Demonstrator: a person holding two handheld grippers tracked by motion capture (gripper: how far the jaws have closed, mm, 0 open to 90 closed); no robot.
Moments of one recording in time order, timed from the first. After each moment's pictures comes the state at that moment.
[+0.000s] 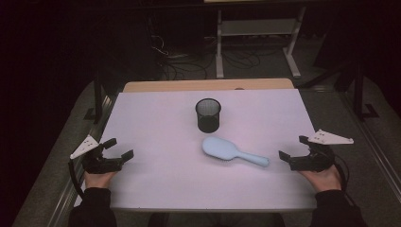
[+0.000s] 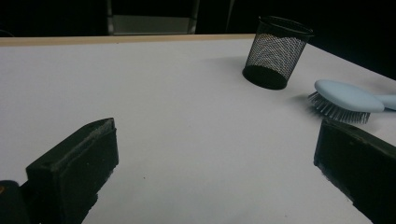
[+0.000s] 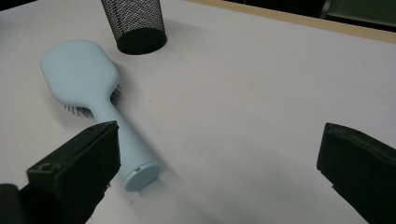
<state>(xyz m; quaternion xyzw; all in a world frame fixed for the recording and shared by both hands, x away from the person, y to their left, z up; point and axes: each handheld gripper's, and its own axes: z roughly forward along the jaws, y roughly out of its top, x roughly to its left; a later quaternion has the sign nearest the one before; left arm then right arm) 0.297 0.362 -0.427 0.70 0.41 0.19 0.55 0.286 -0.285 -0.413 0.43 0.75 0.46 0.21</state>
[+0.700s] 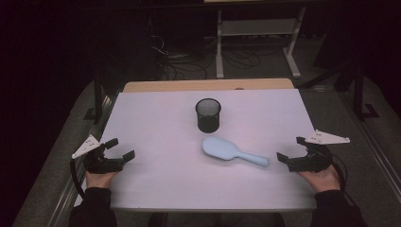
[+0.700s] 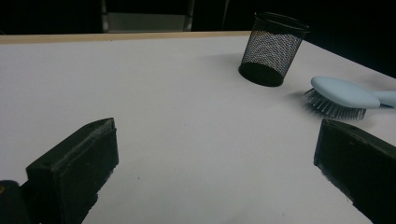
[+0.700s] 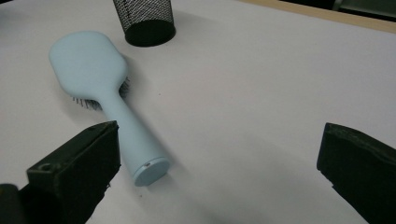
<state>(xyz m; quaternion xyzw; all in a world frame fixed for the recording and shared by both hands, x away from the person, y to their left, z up) 0.299 0.361 -0.429 0.71 0.41 0.19 0.55 0.288 -0.280 -0.414 0.42 0.77 0.45 0.19</state>
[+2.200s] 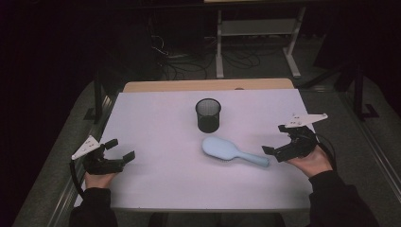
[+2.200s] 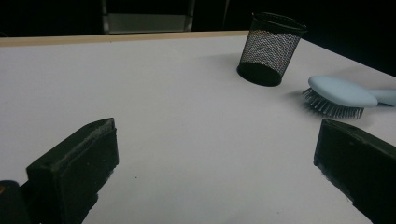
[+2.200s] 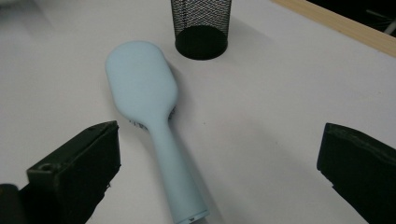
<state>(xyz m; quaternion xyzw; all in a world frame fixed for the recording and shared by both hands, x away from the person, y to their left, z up) 0.294 0.358 -0.426 0.71 0.41 0.19 0.55 0.317 -0.235 -0.366 0.34 0.83 0.41 0.14</state>
